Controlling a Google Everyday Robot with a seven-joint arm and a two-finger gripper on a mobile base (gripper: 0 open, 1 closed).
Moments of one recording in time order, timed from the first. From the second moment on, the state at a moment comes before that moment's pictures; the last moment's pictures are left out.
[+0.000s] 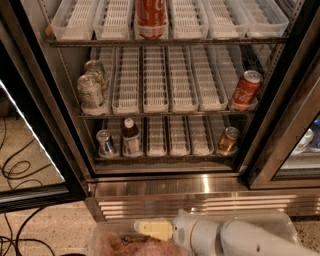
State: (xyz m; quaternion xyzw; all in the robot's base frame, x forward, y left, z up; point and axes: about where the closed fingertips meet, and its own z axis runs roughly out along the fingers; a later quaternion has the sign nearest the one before) arm 0.409 -0.006 0.577 -0.10 0.87 0.35 0.34
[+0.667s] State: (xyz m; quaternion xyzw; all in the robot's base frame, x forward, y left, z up) arm 0.396 -0.003 0.565 -0.07 0.86 0.36 0.34
